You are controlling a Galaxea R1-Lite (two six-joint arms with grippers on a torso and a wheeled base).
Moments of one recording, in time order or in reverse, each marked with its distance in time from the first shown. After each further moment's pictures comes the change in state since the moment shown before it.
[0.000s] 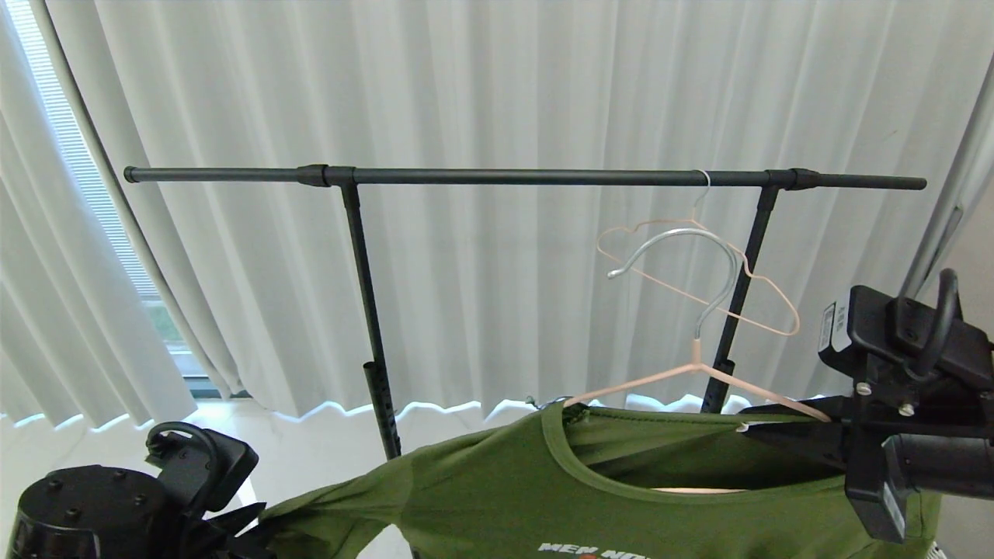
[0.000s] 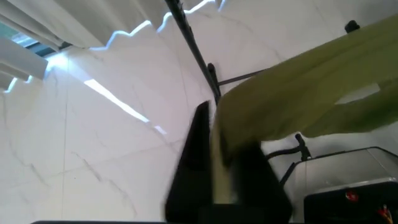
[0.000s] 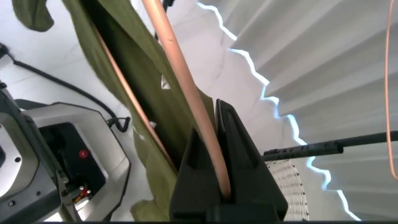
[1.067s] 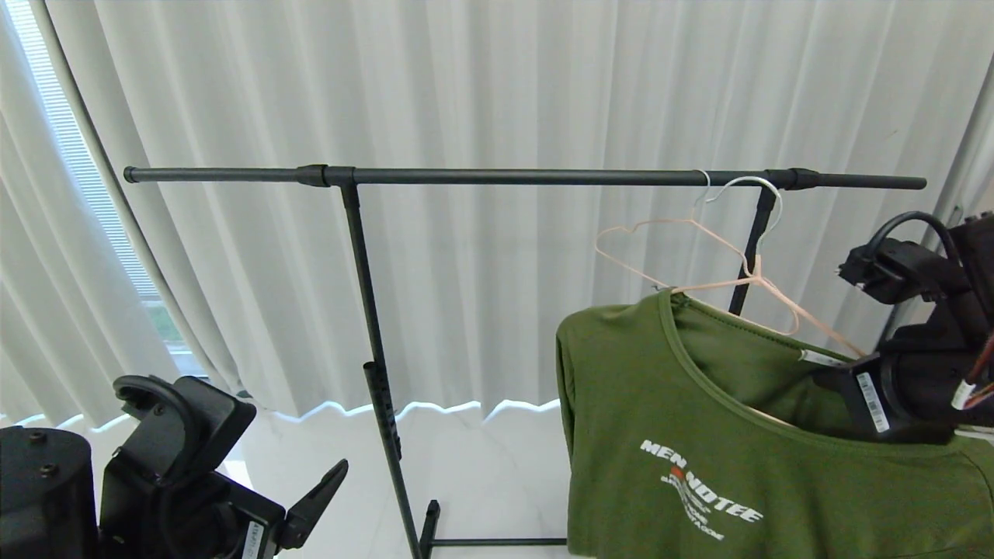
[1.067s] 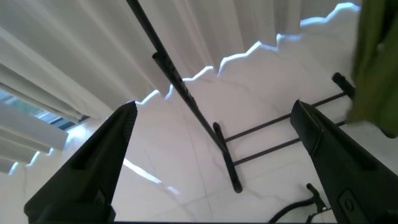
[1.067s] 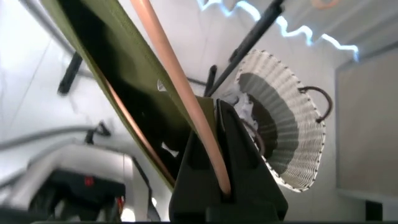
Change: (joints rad) left arm -0.087 -0.073 -0.090 -0.113 0.024 0.169; right arm -0.216 0.109 -0.153 0.197 -0.346 0.435
